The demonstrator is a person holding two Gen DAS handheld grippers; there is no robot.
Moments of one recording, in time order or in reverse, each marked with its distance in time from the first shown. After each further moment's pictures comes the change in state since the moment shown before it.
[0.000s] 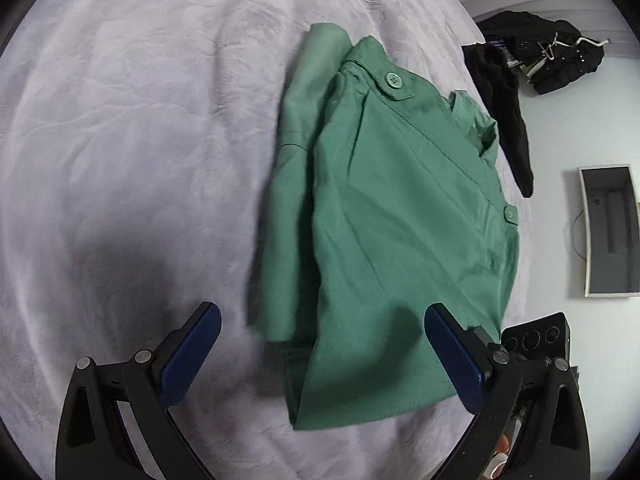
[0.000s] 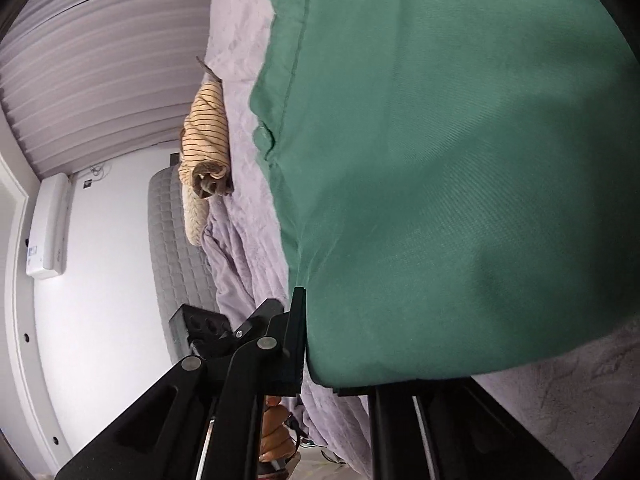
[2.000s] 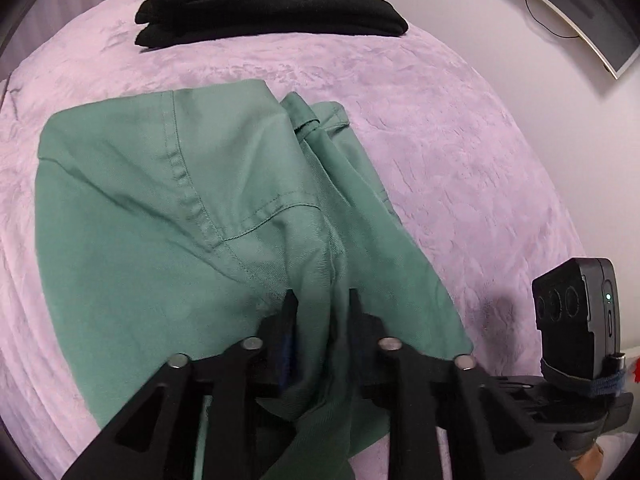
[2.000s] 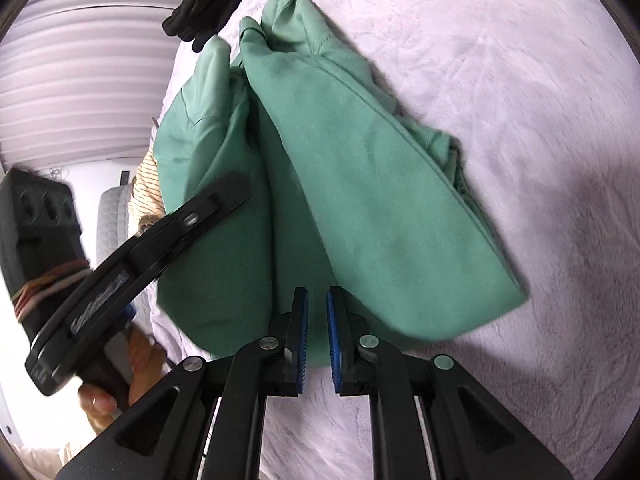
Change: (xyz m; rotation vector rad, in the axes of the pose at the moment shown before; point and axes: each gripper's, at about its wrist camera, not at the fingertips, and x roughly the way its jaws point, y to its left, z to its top) left arm 0.214 -0.396 -0.083 0.734 0.011 0.318; right arm -0.294 -0.119 0.150 -0.103 -0.086 -0.231
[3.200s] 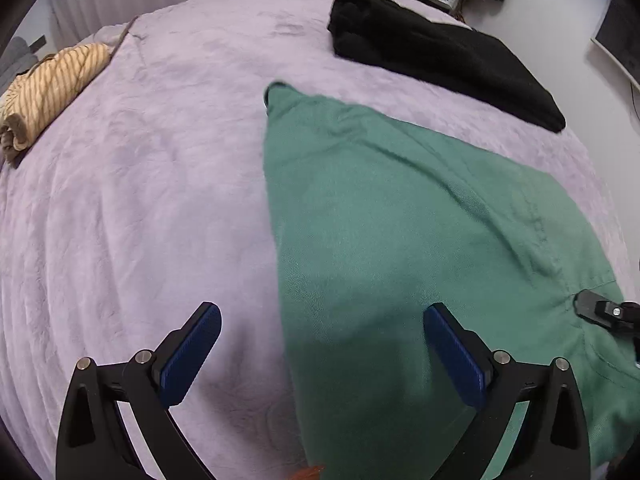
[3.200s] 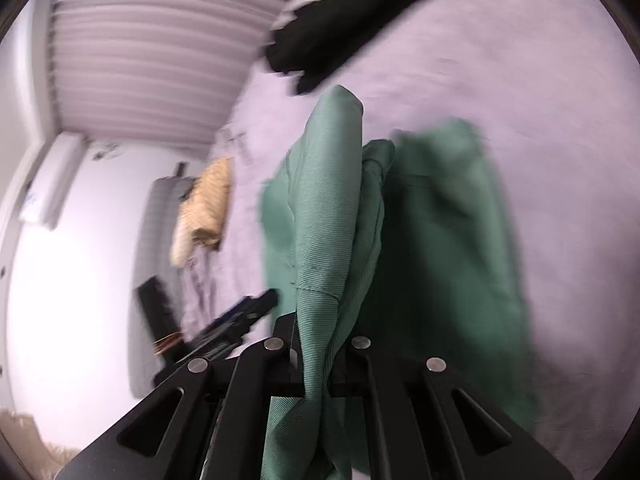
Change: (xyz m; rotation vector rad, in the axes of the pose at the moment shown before) left arm 0.012 0.150 0.015 -0.285 -0.115 0.238; right arm -0.005 0.066 0.072 -0.173 -0.071 0.123
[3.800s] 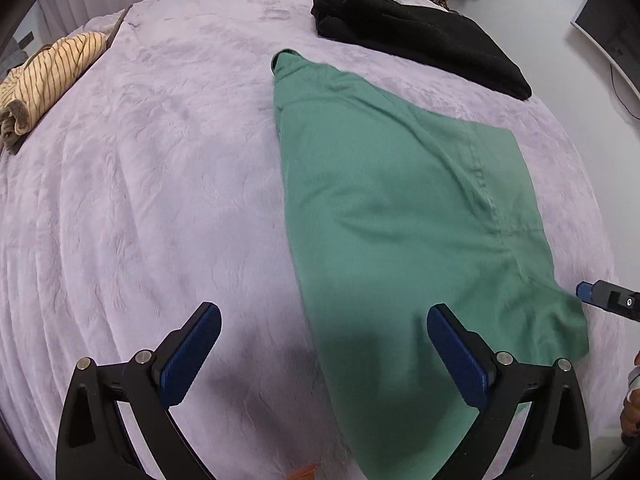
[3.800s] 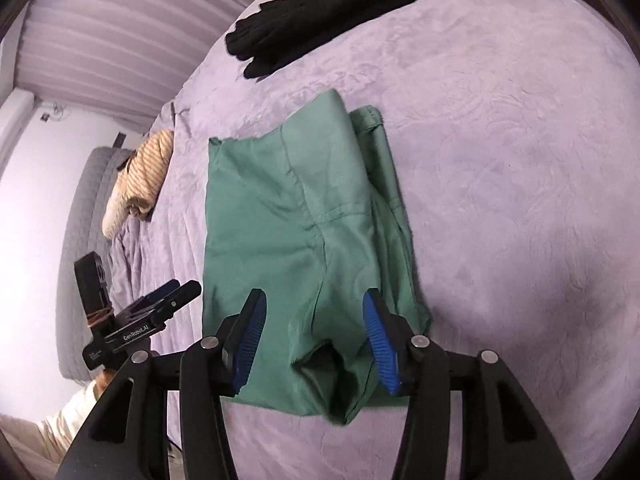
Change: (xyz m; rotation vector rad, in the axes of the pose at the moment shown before) left arm -0.057 0.004 -0.055 0.027 0.062 -0.046; right arm -0.055 0.026 -0.056 -0.167 0.038 -0.297
